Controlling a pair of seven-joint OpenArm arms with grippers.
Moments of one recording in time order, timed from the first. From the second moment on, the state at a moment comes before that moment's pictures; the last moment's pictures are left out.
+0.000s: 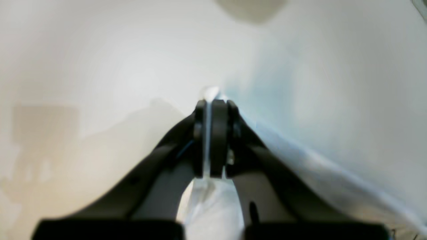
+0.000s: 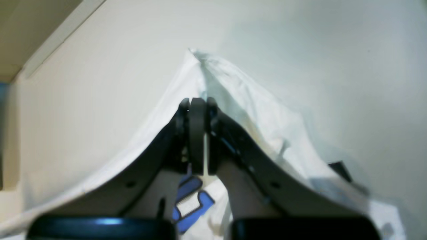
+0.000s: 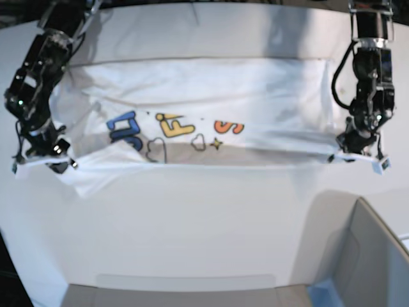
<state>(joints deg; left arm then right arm) 0.8 -29.5 -6.3 97.3 -43.3 28.2 47.0 2.9 10.7 25.3 107.5 32.5 -9.0 -60.7</state>
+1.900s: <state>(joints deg) 27.3 -25.1 -14.7 108.7 -43.1 29.0 51.3 -28.9 13.9 39.3 114.1 57.9 -9.0 -65.5</state>
